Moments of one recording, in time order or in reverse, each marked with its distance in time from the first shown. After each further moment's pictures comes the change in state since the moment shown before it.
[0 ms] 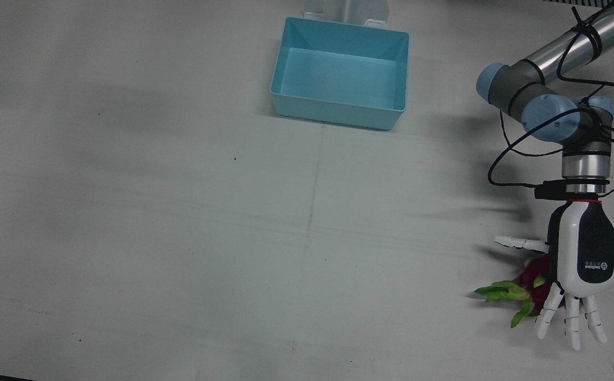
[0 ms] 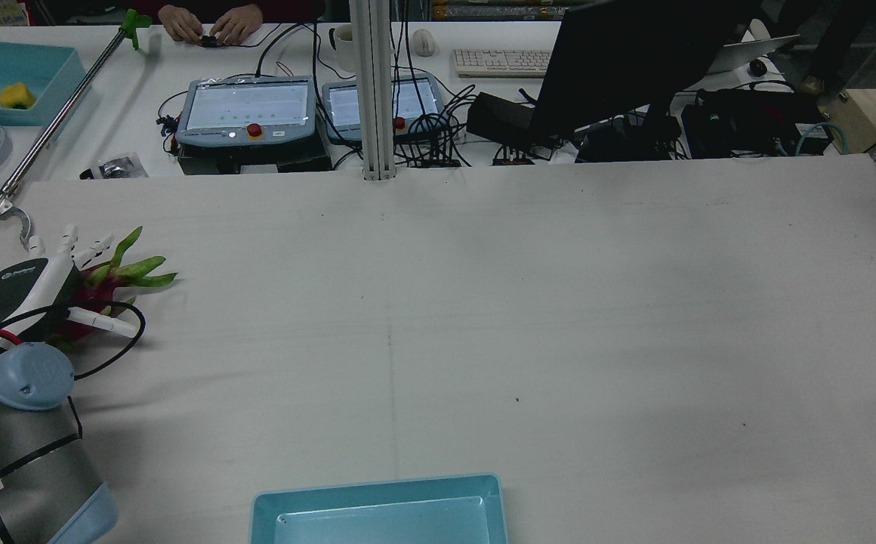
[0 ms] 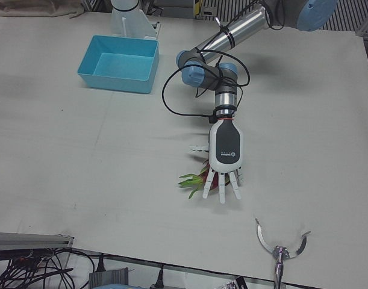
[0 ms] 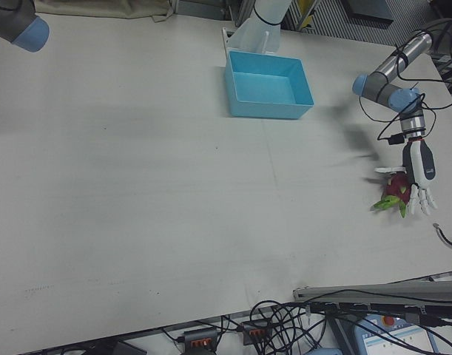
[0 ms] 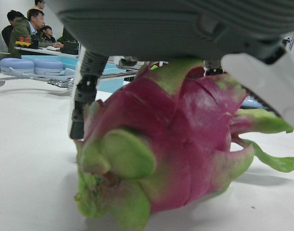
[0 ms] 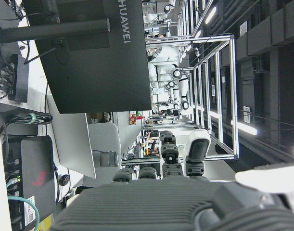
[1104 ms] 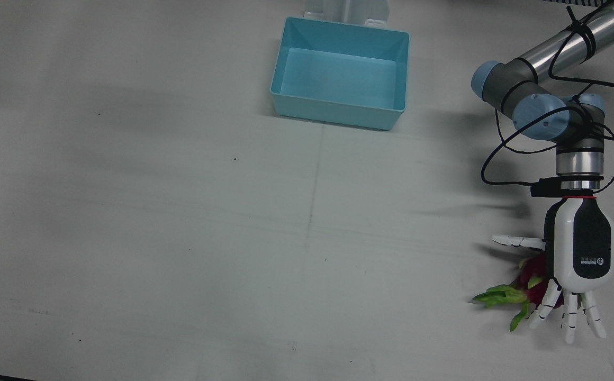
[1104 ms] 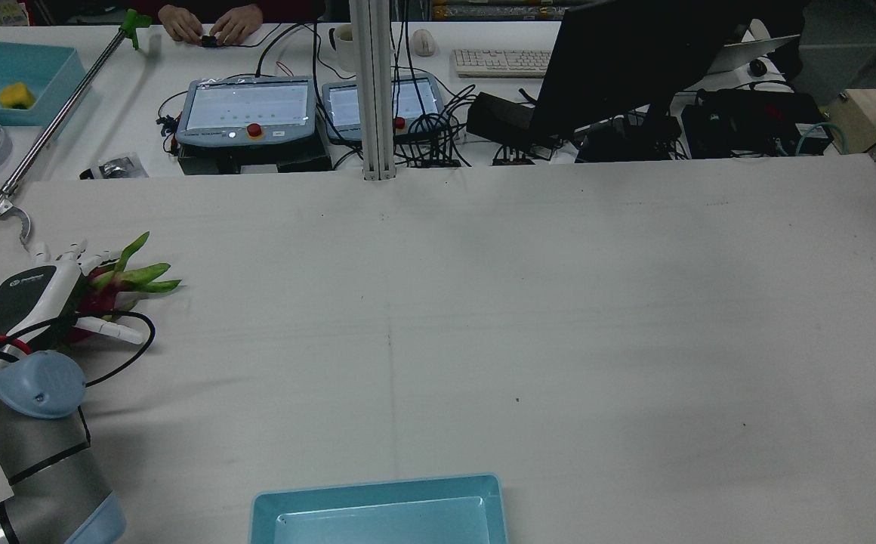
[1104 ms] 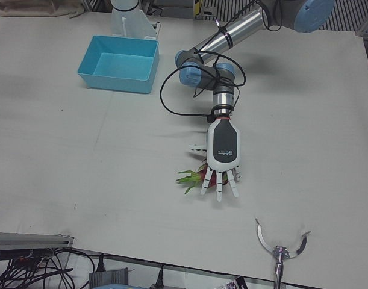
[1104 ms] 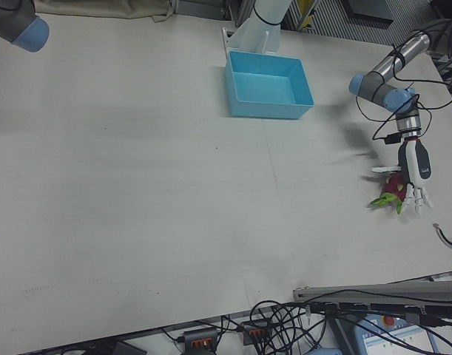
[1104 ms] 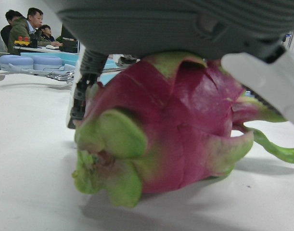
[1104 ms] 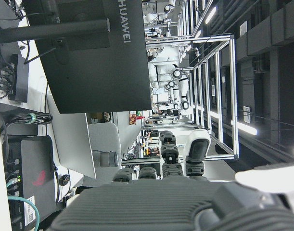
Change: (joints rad) left arm 0.024 -0.007 0.014 0.011 -0.014 0.002; right arm 0.000 0.000 0.000 0.000 0.000 0.000
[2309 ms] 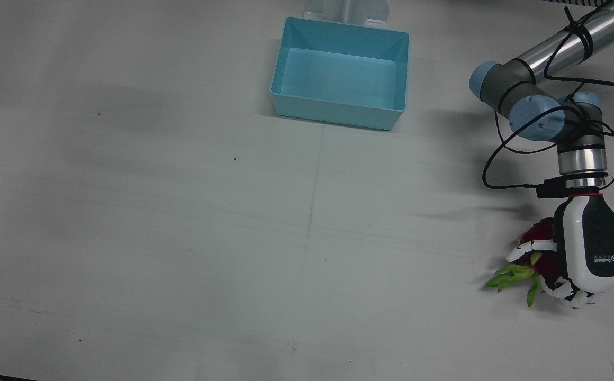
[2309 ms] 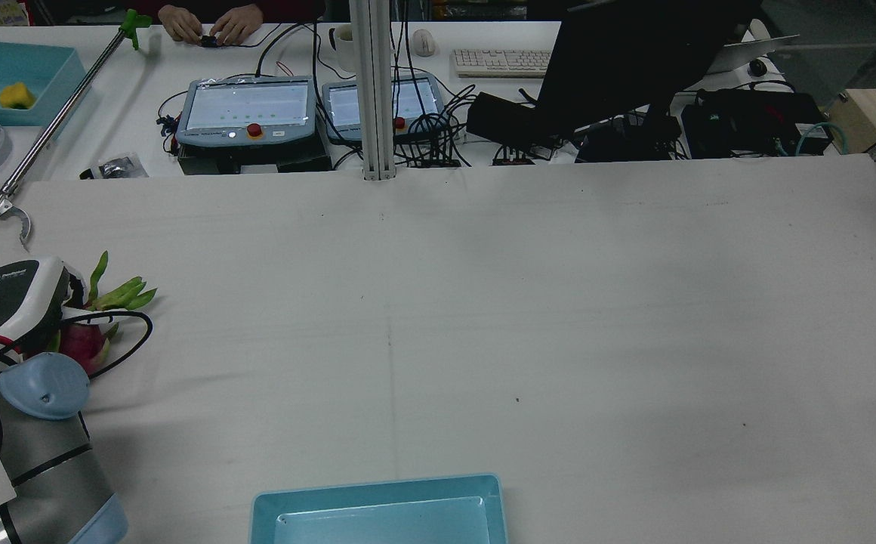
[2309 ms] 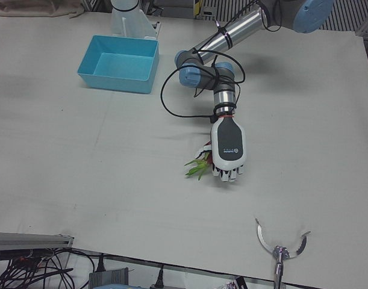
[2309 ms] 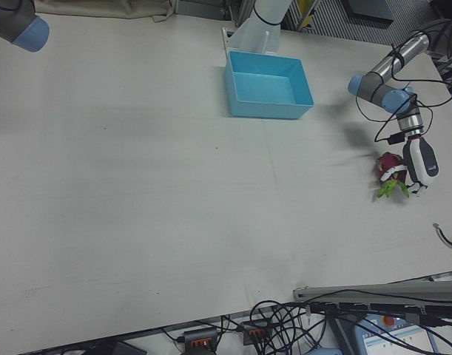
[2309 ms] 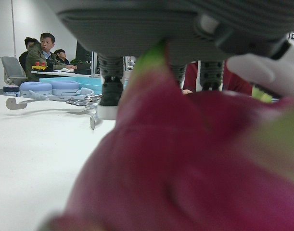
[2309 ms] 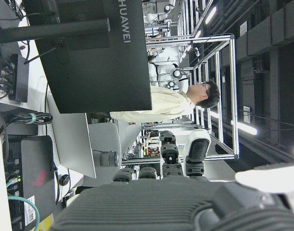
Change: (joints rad) left arm 0.005 -0.003 0.007 0.042 -0.094 0.005; right arm 0.000 0.000 0.000 0.000 0.000 0.000
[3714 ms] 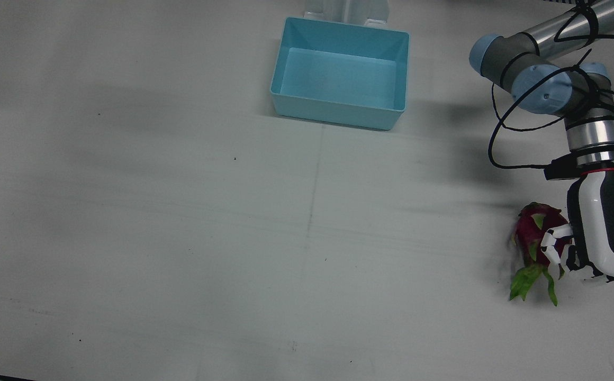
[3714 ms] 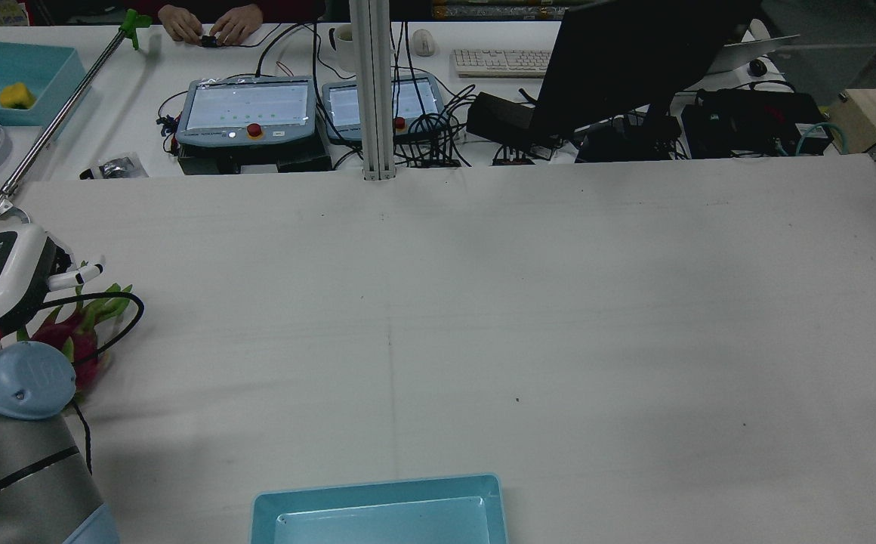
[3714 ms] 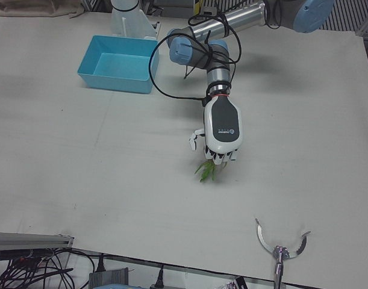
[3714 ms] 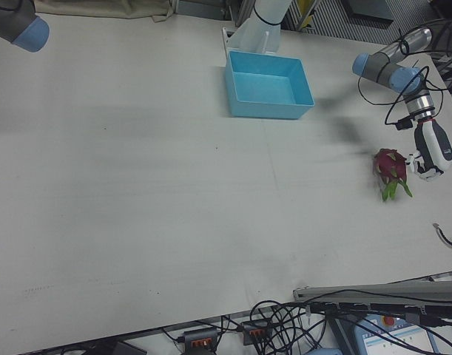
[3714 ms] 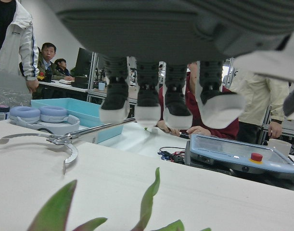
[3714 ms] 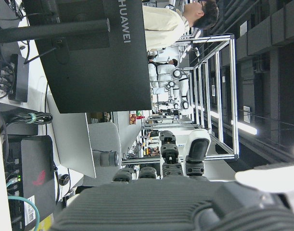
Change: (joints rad) left arm 0.003 0.005 -0.232 0.175 -0.056 -0.059; right arm 0.000 0.000 0.000 0.000 0.000 0.000
